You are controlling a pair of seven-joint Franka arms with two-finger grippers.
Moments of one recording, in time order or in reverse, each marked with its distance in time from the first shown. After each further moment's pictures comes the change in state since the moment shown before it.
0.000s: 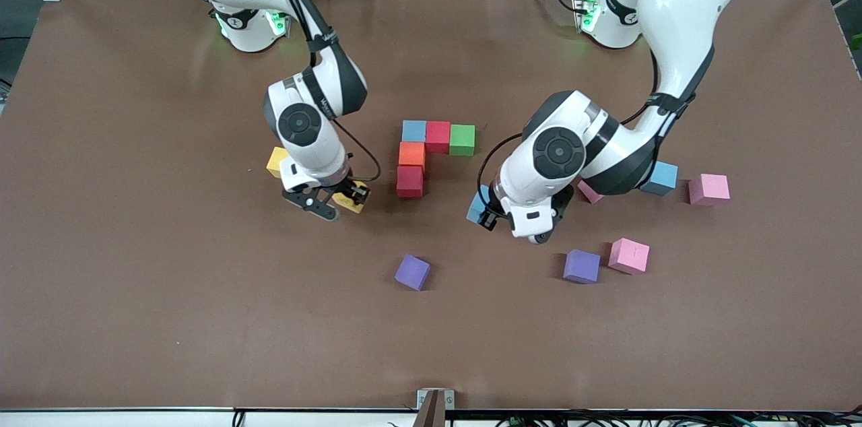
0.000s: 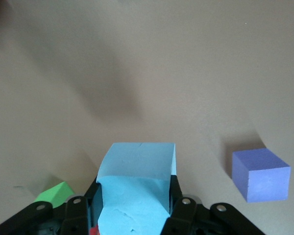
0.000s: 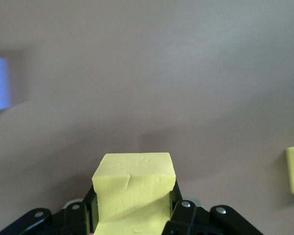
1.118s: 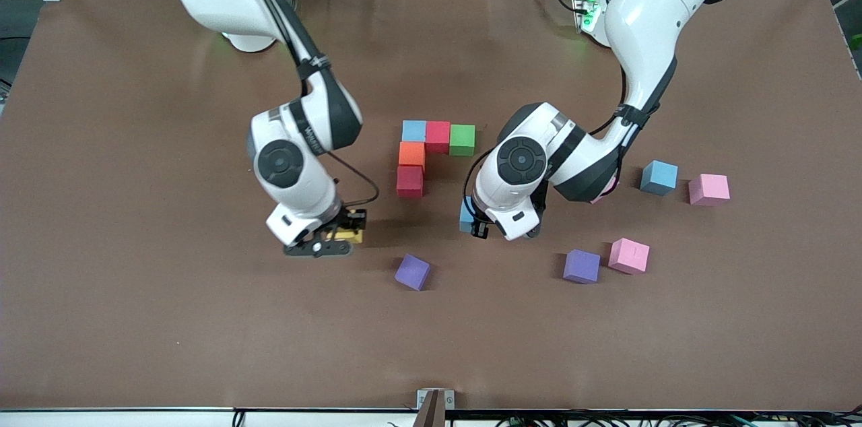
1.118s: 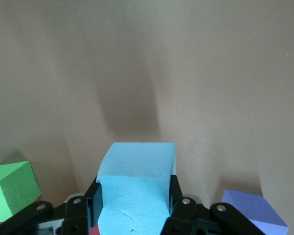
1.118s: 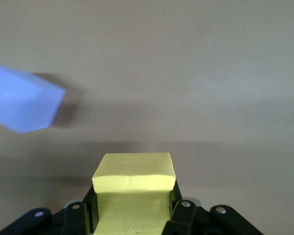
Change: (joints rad) left arm -0.130 0.057 0.119 0.043 -0.002 0.026 -0.347; right arm -0.186 0.146 0.025 0.320 -0.001 -0.167 -0.585
